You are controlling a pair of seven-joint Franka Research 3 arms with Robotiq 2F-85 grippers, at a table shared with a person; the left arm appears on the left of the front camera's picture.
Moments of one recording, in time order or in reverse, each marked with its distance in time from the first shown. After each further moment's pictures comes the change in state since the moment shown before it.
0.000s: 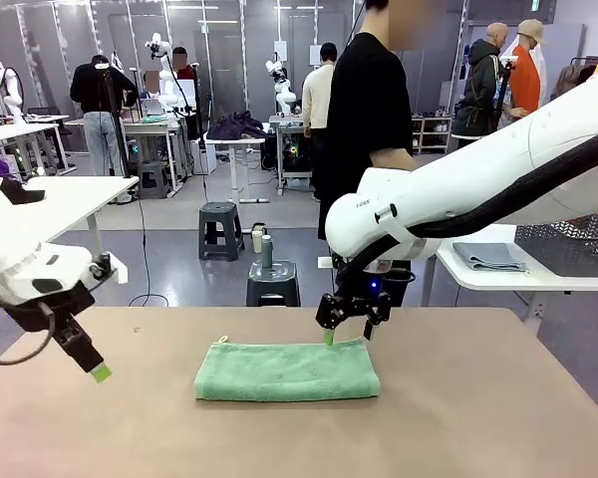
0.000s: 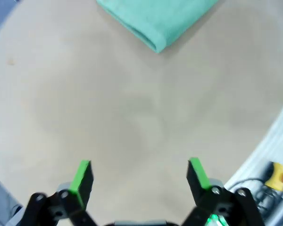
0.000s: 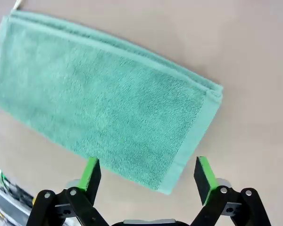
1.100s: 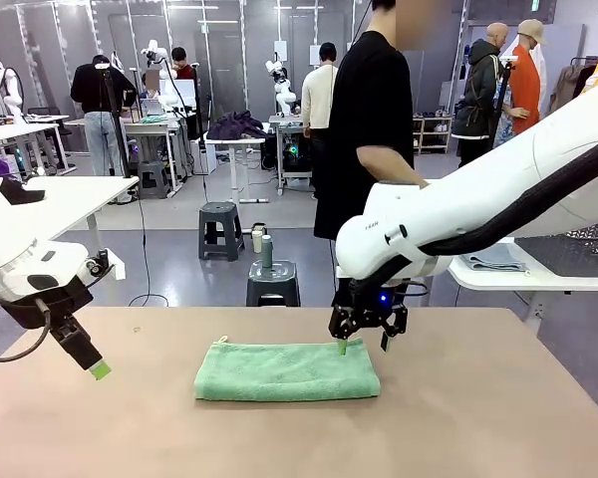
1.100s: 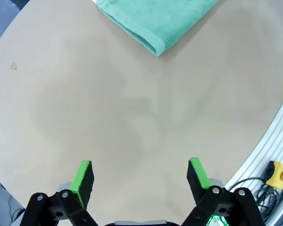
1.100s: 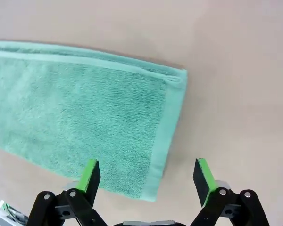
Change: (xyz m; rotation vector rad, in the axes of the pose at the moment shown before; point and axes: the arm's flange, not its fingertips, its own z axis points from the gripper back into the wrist) left arm 0.000 0.002 0.001 -0.014 -0.009 -0.015; right arm -0.016 -0.021 -0.020 -0.074 -0.016 -0.176
